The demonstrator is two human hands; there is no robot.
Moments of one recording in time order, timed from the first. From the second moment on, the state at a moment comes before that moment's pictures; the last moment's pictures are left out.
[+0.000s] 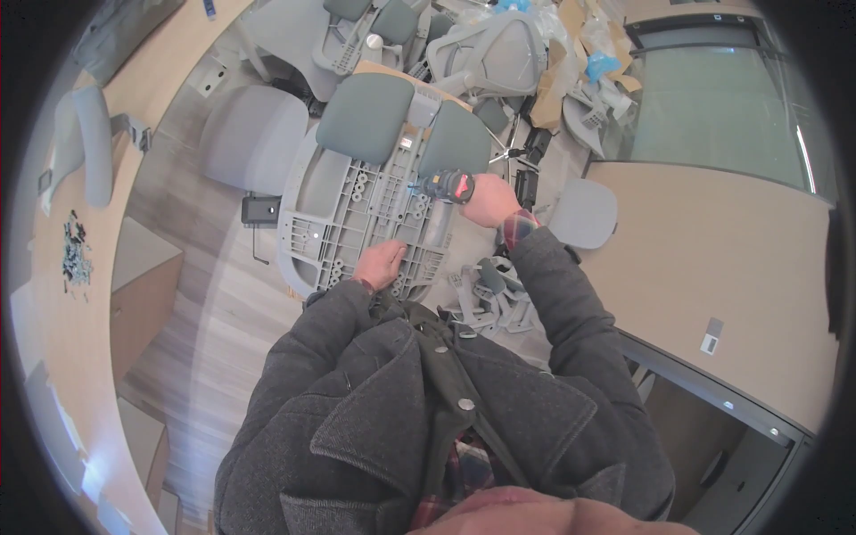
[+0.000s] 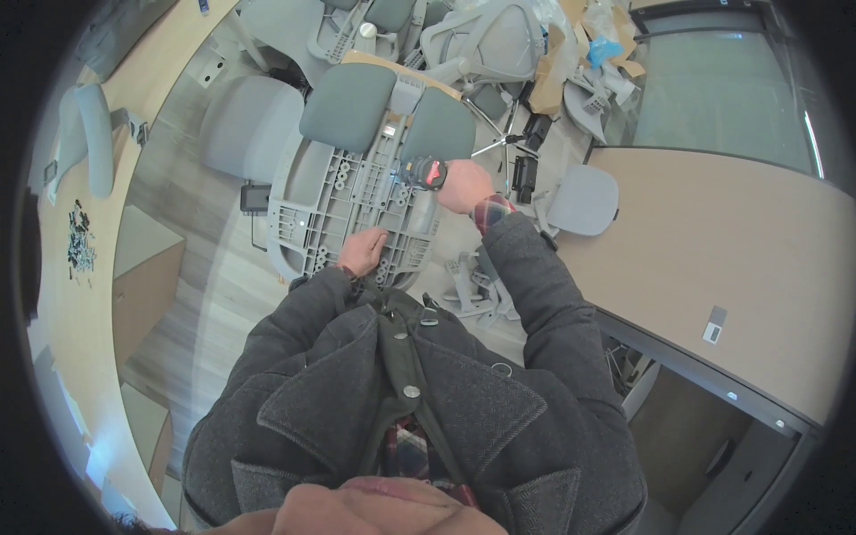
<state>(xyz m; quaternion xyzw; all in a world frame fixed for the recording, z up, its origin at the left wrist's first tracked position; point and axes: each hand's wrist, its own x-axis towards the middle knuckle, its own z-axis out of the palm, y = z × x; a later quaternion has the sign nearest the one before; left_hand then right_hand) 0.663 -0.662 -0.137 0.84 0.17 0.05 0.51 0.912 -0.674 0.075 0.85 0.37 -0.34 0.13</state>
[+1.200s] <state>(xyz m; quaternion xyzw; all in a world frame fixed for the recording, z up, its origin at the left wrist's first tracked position) 0.702 -0.608 -0.086 0.02 0.32 0.19 0.93 0.835 -0.753 0.096 0.84 0.20 -0.39 -0.33</state>
